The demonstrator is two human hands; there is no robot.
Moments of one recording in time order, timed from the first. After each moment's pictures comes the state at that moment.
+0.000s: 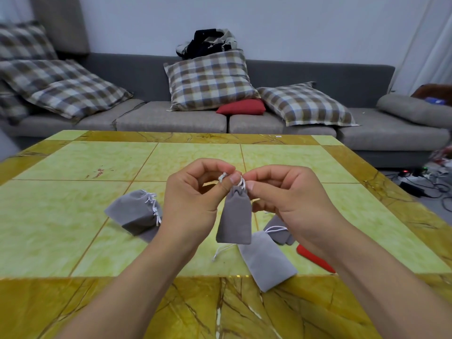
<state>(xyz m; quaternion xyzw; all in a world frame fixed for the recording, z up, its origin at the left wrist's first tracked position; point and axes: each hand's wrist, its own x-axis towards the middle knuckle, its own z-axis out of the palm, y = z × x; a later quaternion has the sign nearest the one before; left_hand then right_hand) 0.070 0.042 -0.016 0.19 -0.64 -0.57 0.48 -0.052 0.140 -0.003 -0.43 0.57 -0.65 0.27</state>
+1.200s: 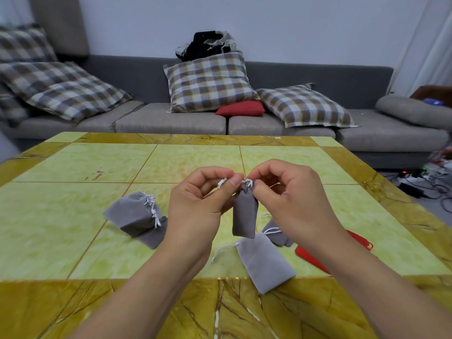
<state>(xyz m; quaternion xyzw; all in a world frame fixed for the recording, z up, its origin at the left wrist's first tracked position) 0.064 0.058 -0.016 0.19 -0.51 -0.71 0.45 -0.058 0.136 -0.006 -0.52 0.65 -0.55 0.02</state>
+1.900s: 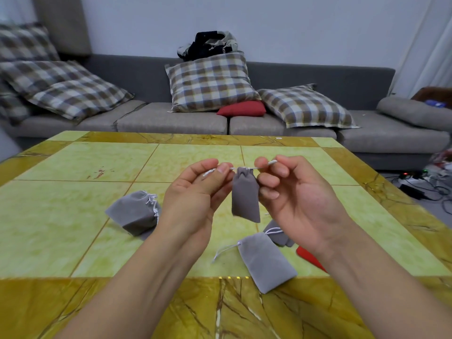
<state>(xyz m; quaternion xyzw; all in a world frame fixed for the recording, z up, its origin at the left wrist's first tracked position) 0.064 0.045 -0.007 0.19 -0.37 -0.79 0.45 -0.055 0.132 0.005 -0.23 0.29 -0.78 0.50</state>
